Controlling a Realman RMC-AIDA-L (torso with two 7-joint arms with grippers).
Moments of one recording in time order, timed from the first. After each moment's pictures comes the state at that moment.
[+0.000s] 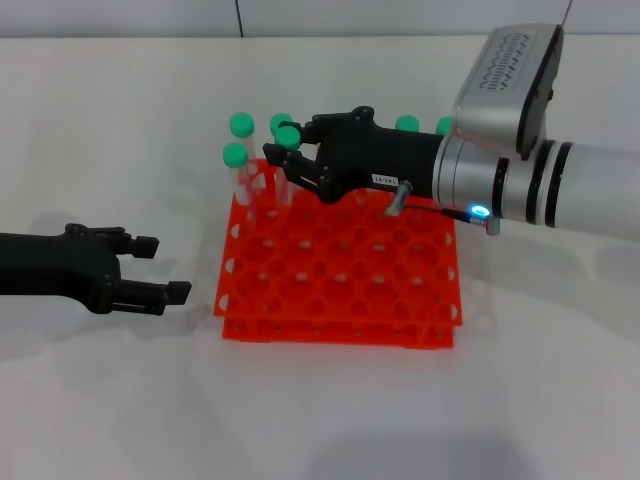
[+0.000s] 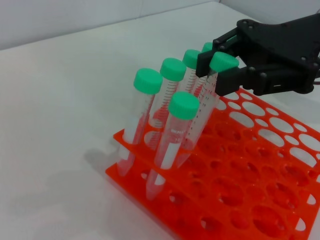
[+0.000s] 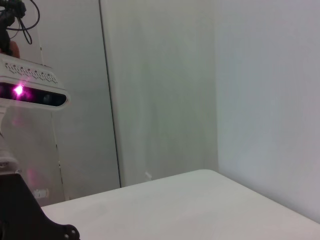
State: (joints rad) left arm -0.39 -2.03 0.82 0.98 2.19 1.61 -1.70; right arm 0.69 2.03 -2.00 -0.65 -0.66 -0.75 1.08
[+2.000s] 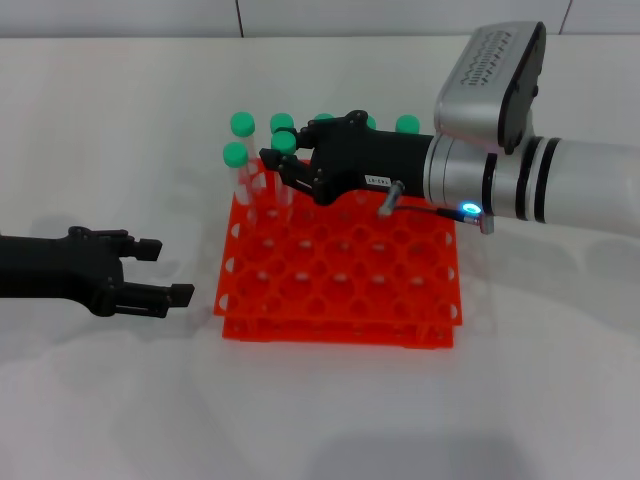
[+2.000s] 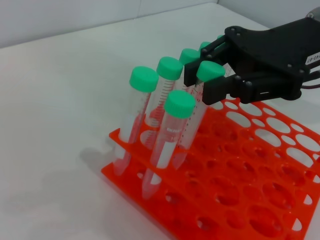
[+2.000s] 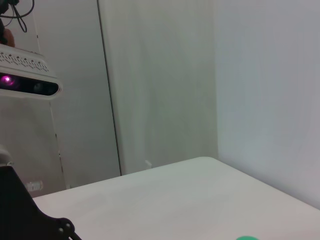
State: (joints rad) left arm -0.39 -2.04 0.82 0.97 2.18 1.61 -1.69; right arm 0.73 2.03 -2.02 -0.62 -0.66 -0.72 1.12
